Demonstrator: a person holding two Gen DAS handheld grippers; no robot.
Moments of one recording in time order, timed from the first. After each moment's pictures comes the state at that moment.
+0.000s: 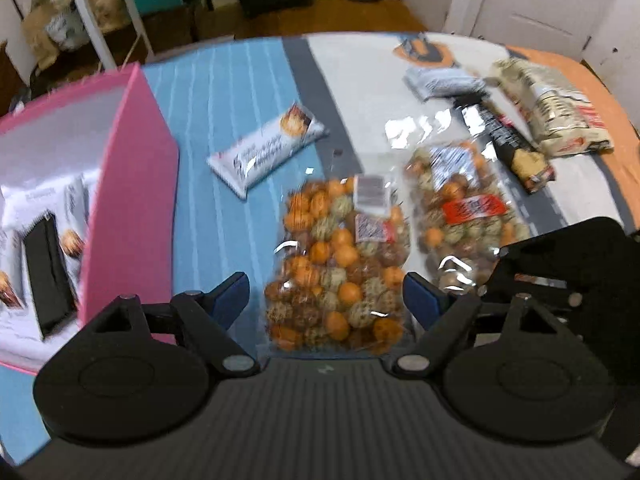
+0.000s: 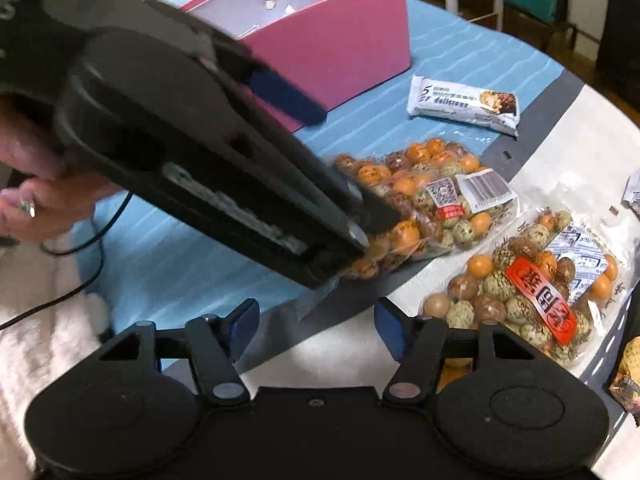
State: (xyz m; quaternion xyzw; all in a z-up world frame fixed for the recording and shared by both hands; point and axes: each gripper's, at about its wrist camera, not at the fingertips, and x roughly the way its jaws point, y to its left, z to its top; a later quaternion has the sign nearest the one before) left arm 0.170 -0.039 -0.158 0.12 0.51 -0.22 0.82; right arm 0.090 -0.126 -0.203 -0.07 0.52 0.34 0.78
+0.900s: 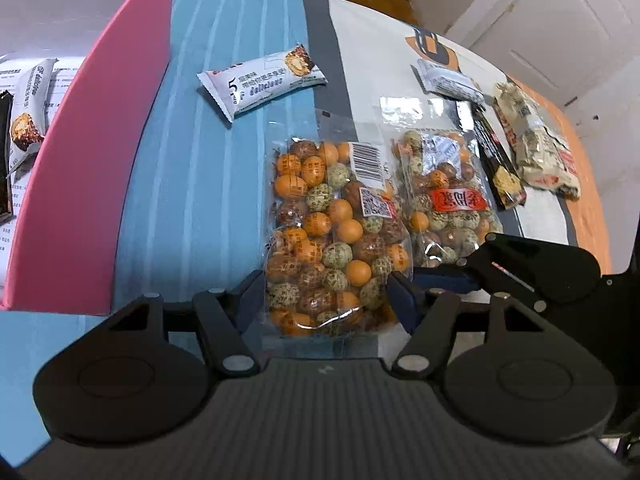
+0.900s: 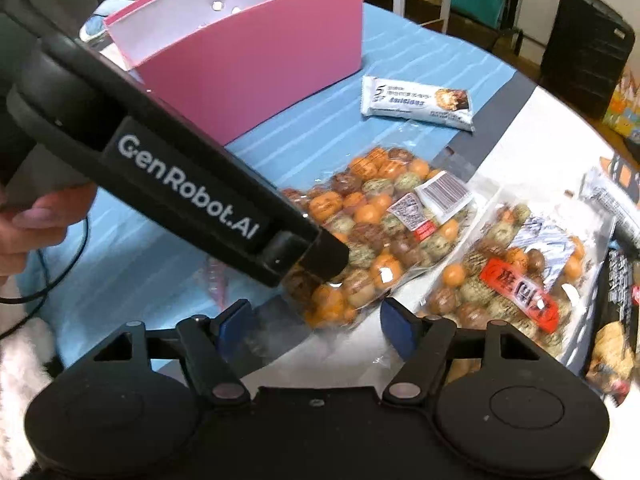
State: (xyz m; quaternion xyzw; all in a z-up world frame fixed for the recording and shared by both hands) left arm 0.176 -0.003 -0.181 -0.05 0.57 -0.24 0.78; right arm 0.088 -0.107 -0.210 -0.10 0.51 0.26 0.82
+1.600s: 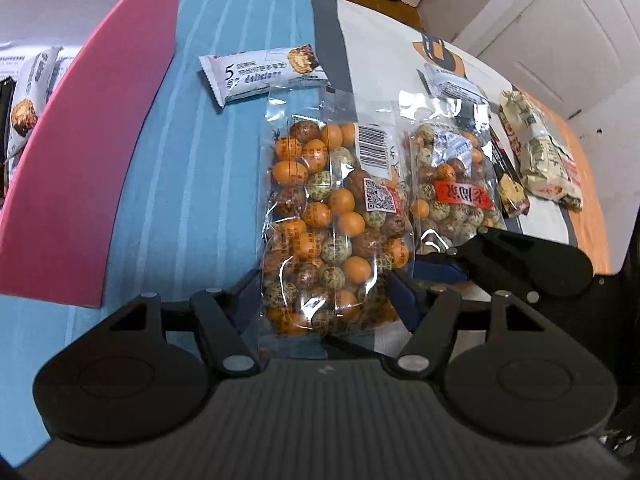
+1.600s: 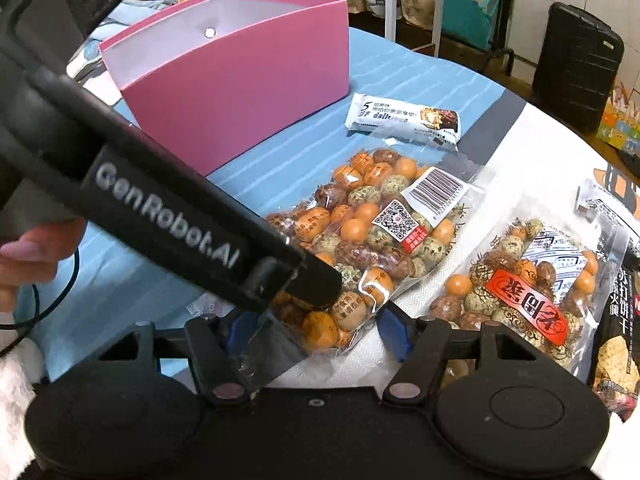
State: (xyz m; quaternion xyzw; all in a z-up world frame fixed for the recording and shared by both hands) left arm 0.170 -0.005 -0.188 -0.06 0.57 -0.23 0.79; right arm 0.087 -0.114 -0.212 -0.08 0.47 0.25 0.84
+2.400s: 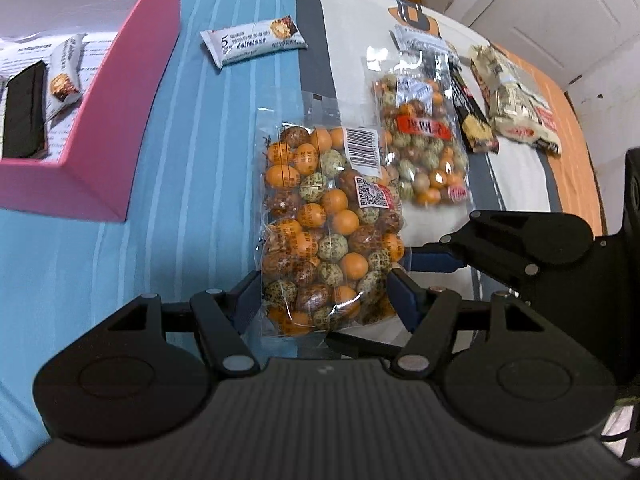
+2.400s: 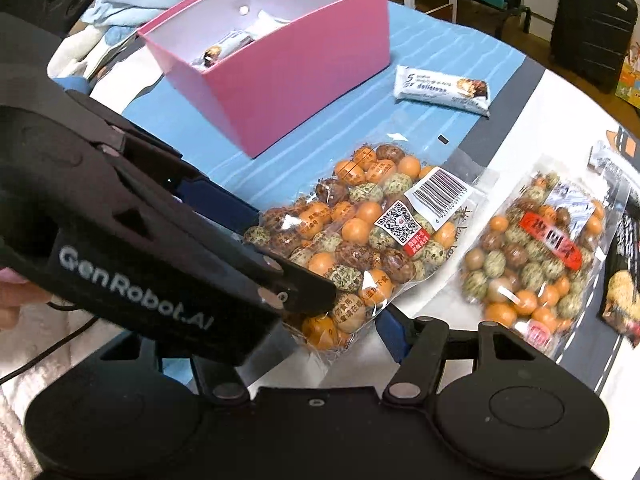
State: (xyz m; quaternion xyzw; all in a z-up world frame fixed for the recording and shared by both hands) left arm 0.113 -0.001 -0.146 -0.02 0.60 -0.23 0.77; right arm 0.056 -0.103 -0.184 -0.05 0.53 0.27 0.80
